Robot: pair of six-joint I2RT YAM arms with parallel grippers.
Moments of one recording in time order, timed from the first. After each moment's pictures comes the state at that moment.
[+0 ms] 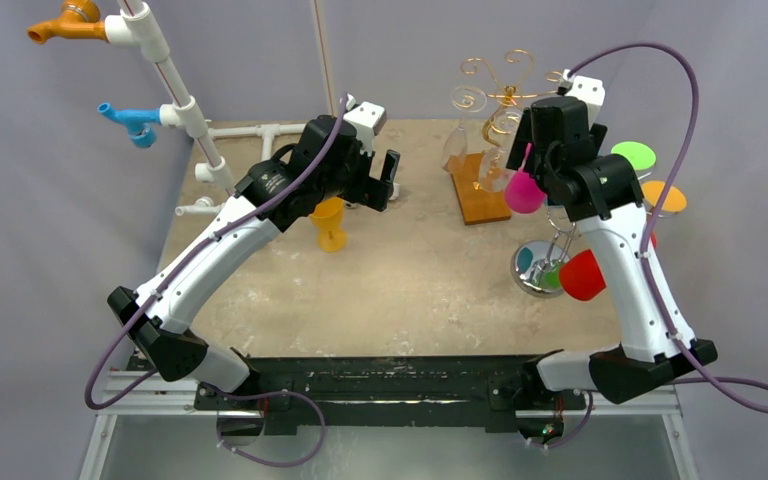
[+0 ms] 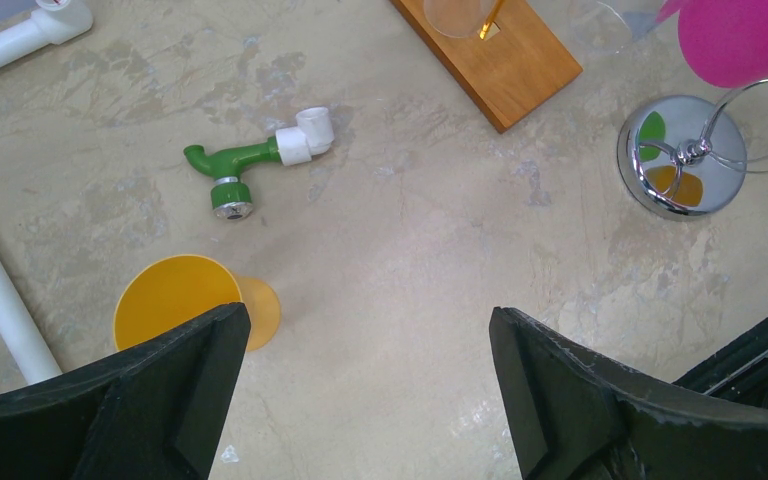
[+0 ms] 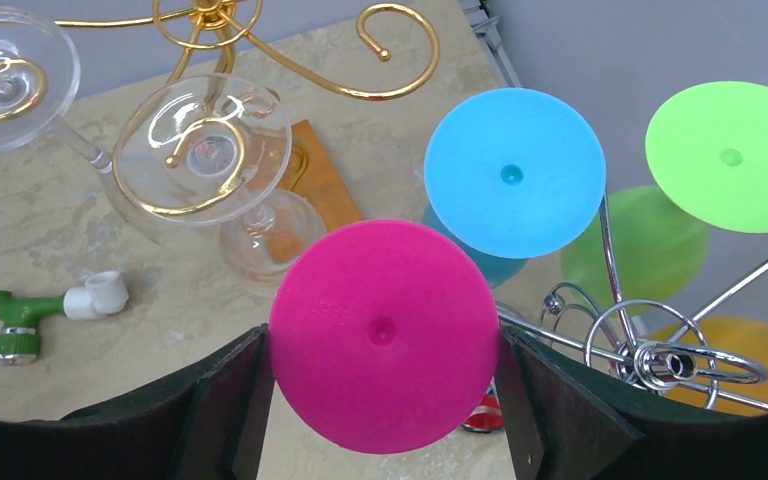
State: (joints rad) left arm -0.73 1.48 1.71 -0.79 -0.16 -0.20; right arm 0.37 1.34 1.79 -1.06 0.64 0.39
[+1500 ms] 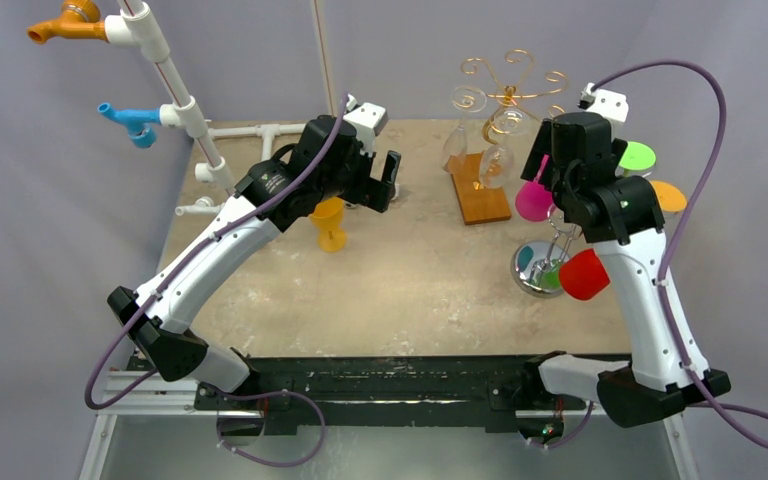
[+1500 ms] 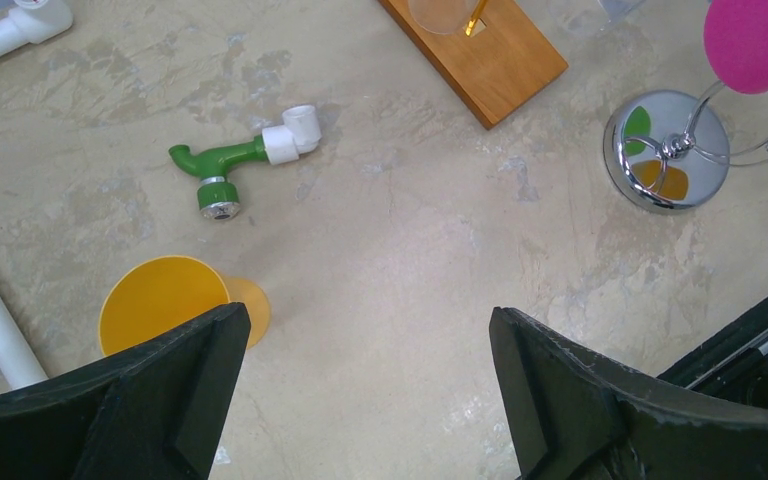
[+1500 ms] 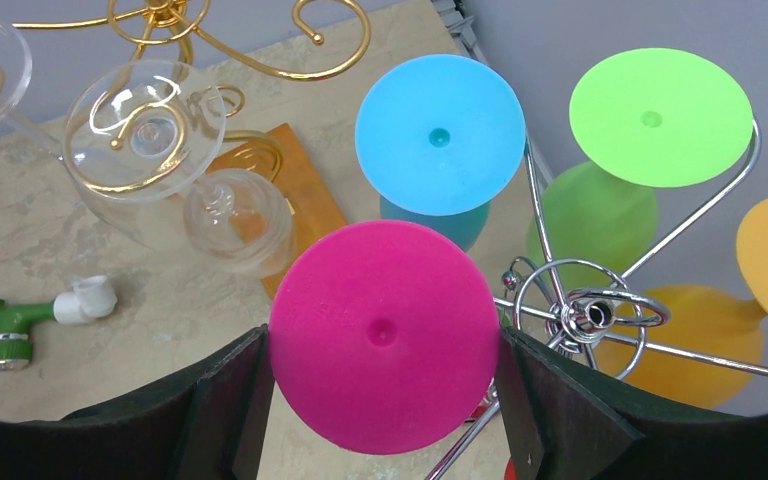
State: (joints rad) left arm -0.73 1.48 1.71 -0.79 -0.14 -0.21; right arm 0.33 1.24 1.71 -1.05 0.64 0.39
